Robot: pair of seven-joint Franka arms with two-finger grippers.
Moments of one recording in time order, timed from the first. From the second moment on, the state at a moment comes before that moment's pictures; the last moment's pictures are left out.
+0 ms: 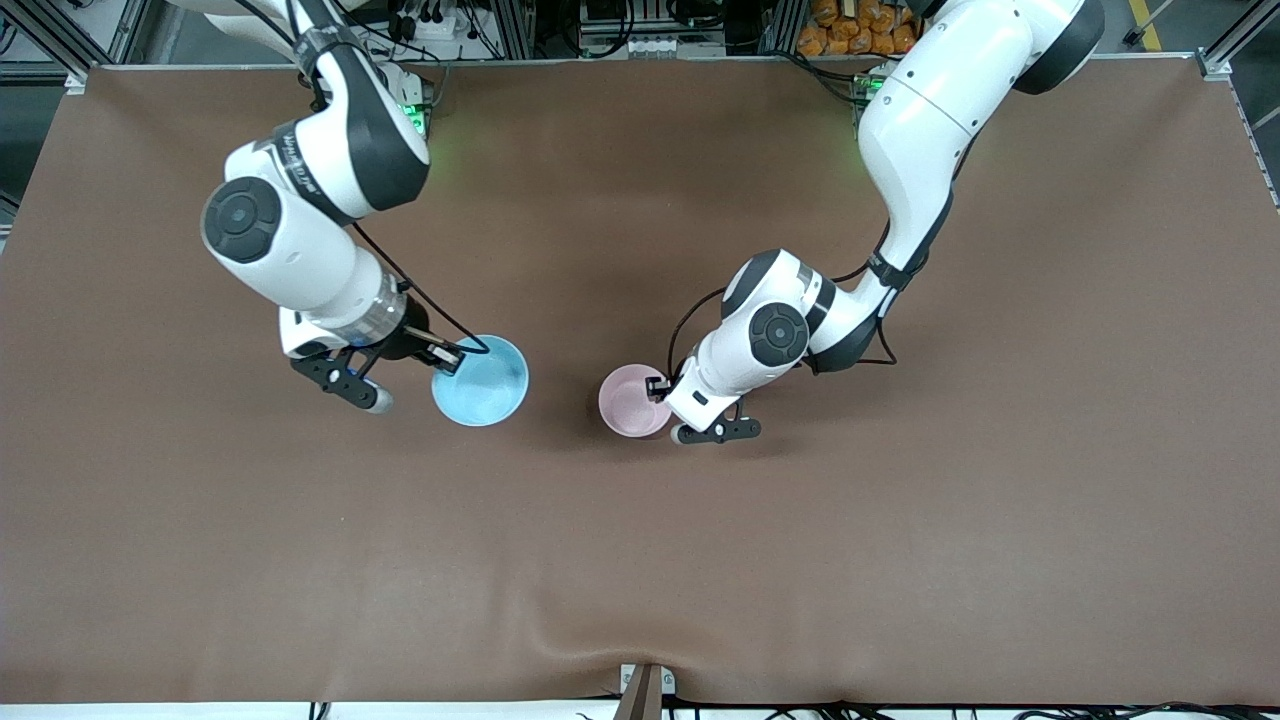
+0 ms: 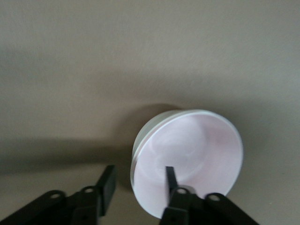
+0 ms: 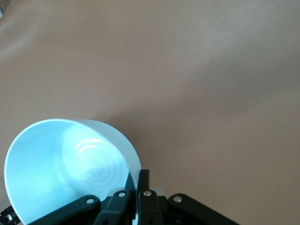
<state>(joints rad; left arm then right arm) -0.37 0.78 -0.34 -1.51 -0.11 2.40 -0.65 0.37 0.25 0.03 -1.77 0.17 2.10 0.85</state>
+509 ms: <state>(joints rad) -0.19 0.52 -0.33 -1.47 -0.02 2.06 -0.61 0.48 0.33 0.03 -1.76 0.17 2.20 1.04</state>
